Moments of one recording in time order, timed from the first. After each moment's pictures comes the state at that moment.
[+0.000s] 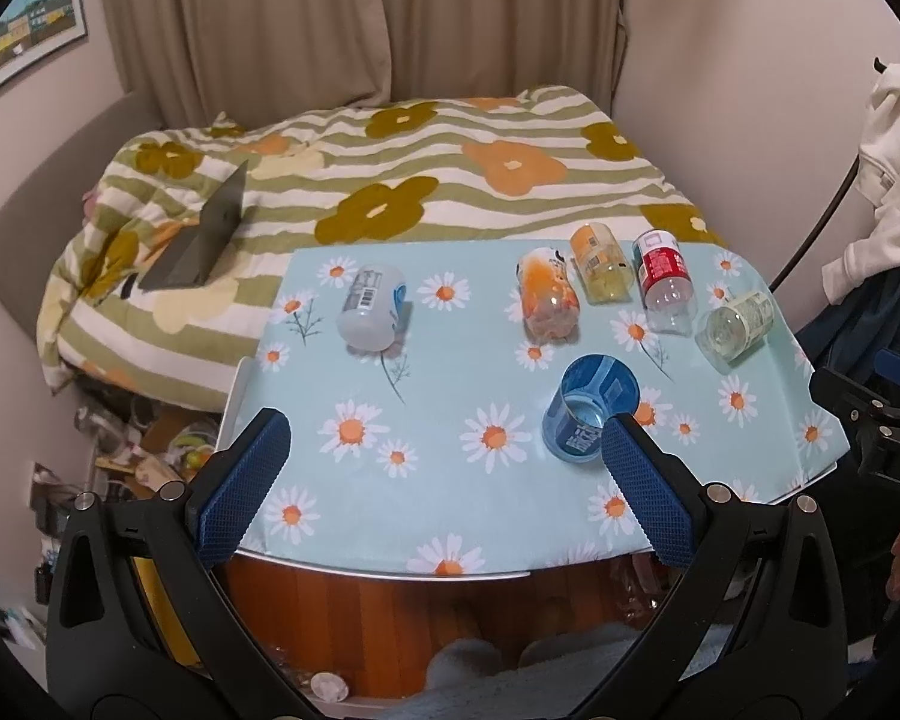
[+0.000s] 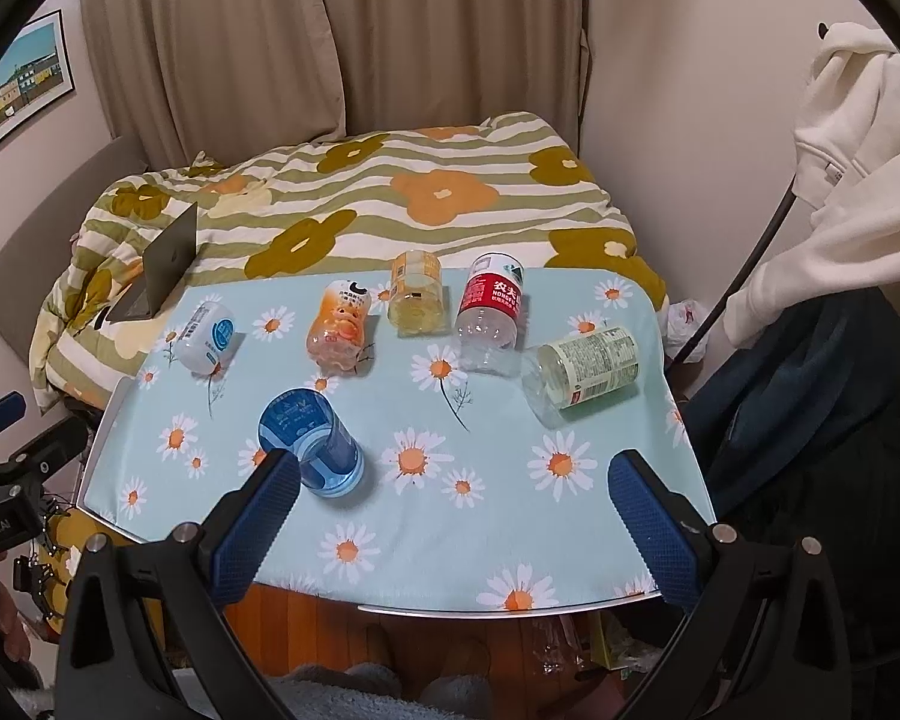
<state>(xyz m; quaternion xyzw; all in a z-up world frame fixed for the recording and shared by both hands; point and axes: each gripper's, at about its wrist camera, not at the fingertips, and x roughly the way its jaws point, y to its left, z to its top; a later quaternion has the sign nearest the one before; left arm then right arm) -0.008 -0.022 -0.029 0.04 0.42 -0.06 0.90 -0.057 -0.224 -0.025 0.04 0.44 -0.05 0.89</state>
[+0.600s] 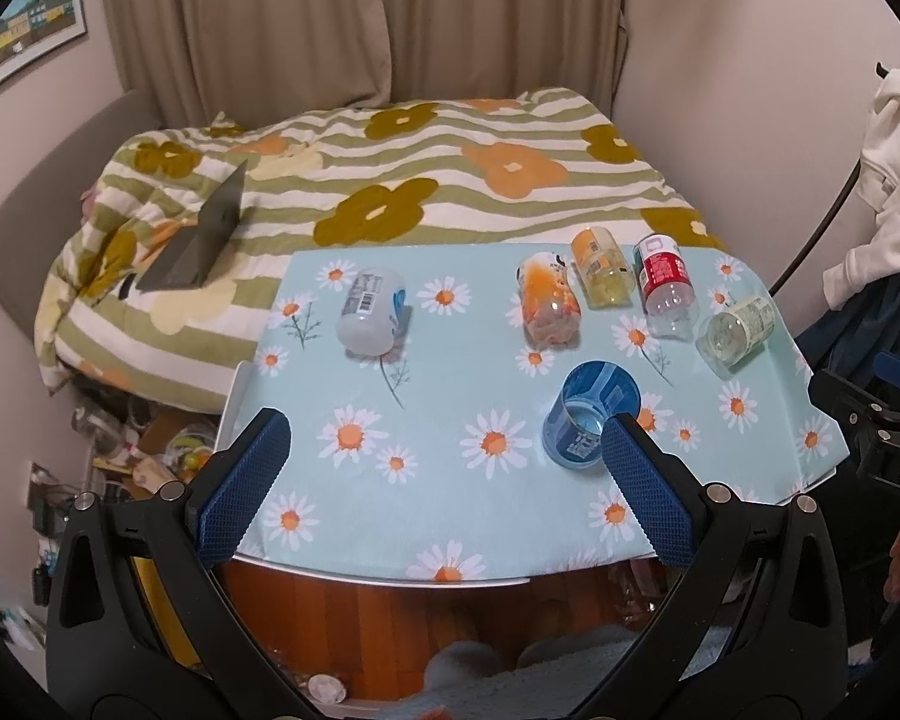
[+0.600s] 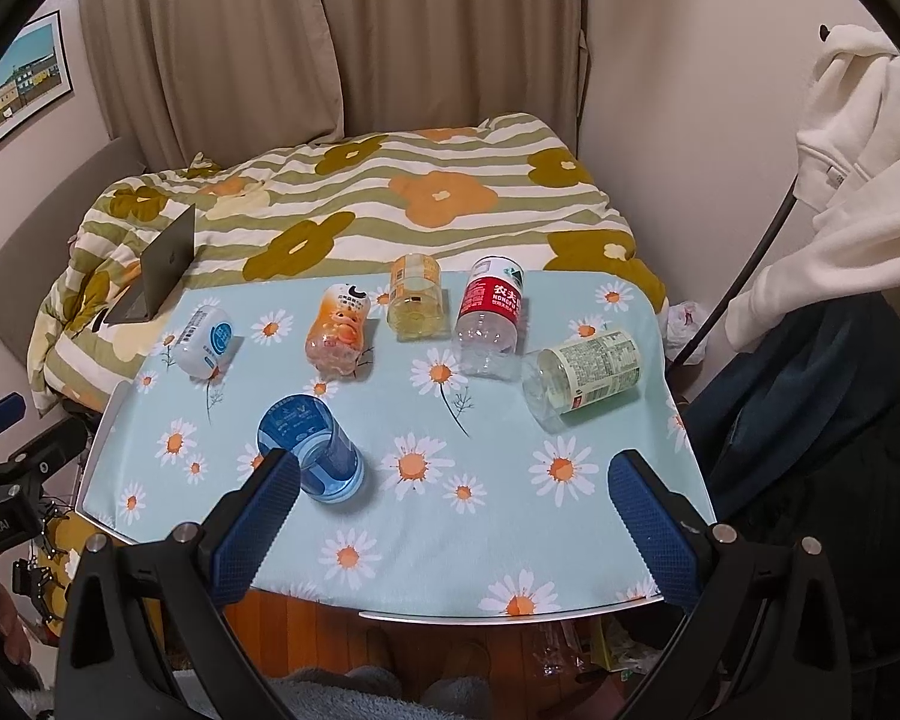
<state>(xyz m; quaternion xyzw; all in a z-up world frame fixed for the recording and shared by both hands) -0.004 -0.021 -0.028 0.04 0.42 -0.06 0.90 -0.052 -0.223 -0.024 0.04 0.44 -0.05 0.89</state>
